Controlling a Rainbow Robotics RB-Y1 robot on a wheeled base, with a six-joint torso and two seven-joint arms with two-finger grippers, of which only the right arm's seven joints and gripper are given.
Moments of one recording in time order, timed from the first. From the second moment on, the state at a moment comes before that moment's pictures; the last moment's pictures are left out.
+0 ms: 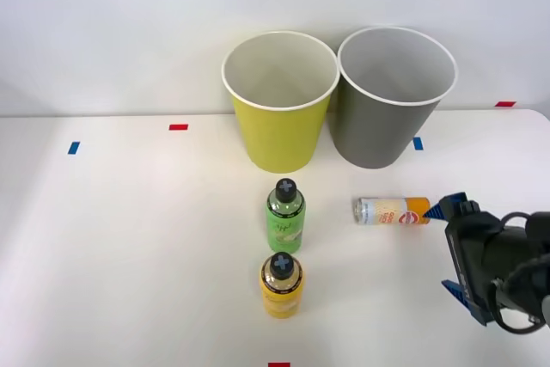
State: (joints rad) arm 0.11 -0.60 0.10 -2.43 -0.45 1.47 -0.23
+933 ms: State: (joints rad) arm -0.25 -0.59 0.28 -2.08 -0.41 1.58 -0.50
